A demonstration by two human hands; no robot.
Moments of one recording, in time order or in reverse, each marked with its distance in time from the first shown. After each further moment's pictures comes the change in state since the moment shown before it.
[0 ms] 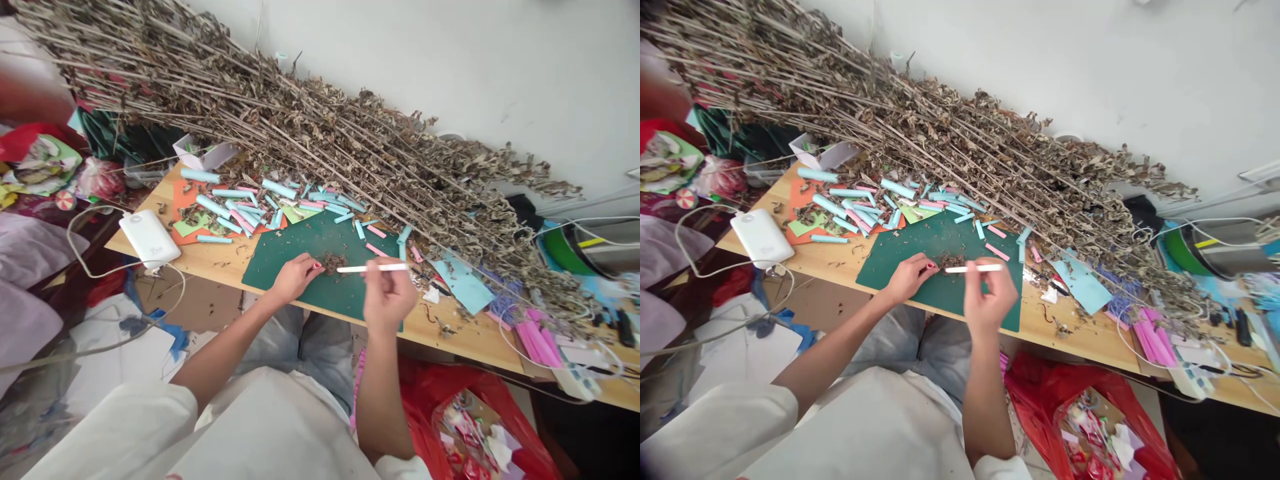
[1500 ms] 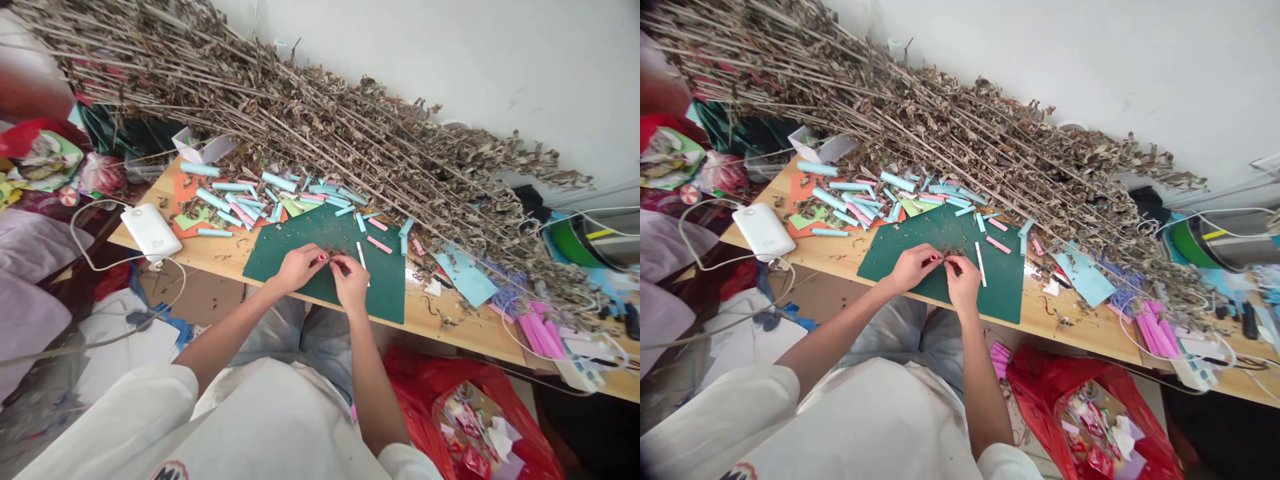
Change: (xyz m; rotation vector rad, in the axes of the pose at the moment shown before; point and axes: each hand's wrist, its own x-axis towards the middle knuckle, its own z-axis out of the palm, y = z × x) left_hand 0.009 0.007 -0.003 -0.003 -0.022 0.064; right_hand -0.027 0.053 0.052 0.115 -0.269 0.132
